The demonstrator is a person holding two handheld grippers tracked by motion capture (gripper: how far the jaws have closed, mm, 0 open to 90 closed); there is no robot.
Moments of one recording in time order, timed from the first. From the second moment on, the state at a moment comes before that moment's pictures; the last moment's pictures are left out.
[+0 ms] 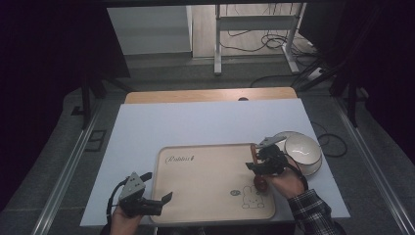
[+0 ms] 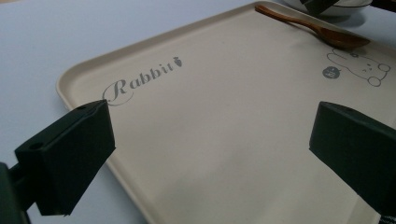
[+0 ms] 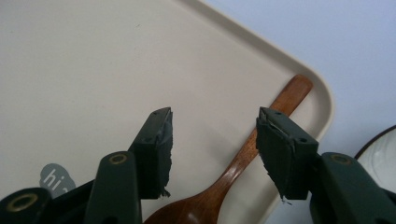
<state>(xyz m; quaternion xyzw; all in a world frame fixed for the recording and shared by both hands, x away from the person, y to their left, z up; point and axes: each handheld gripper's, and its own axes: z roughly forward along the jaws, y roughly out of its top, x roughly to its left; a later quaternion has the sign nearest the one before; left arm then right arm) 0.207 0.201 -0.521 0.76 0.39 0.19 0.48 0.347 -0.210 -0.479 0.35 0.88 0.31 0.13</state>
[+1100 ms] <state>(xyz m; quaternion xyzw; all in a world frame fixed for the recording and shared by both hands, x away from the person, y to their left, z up) 0.207 0.201 -0.521 0.76 0.39 0.19 0.48 0.316 -0.223 -0.470 0.33 0.87 0.33 0.15</state>
